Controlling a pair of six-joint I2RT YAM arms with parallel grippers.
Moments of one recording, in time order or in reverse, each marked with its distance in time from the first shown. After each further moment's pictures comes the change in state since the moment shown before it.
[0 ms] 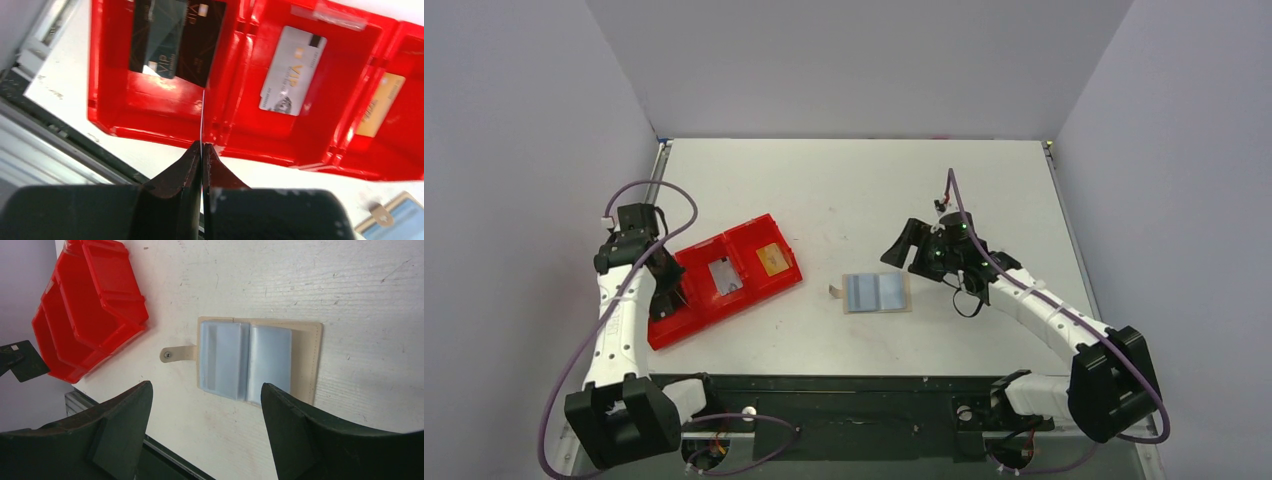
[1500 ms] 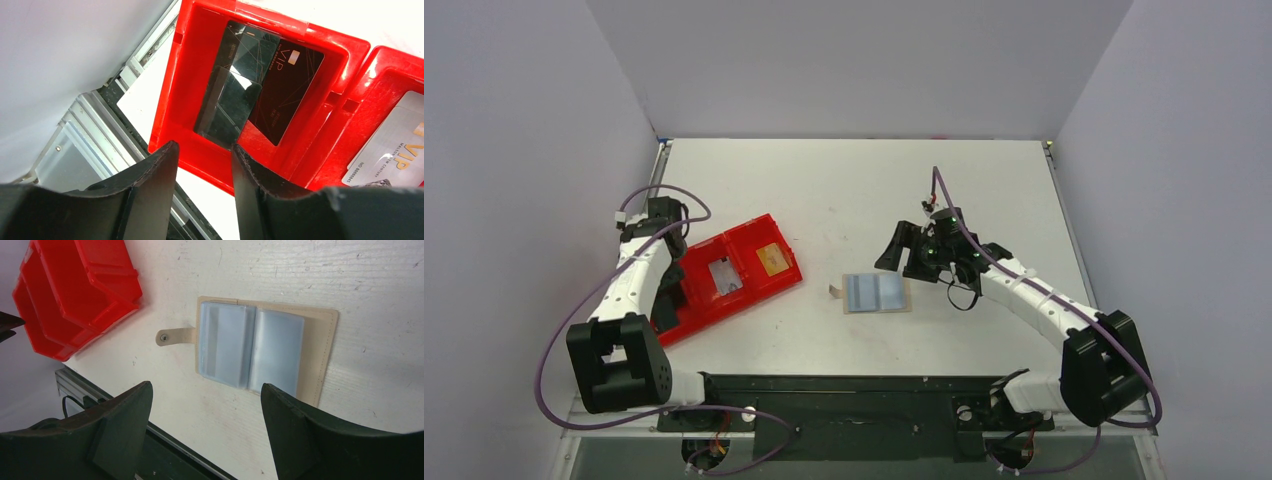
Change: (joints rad) left arm -0.081 0.259 0.012 0.033 -0.451 -0.028; right arm 0.020 0.081 0.068 -0.081 -0.068 -0.048
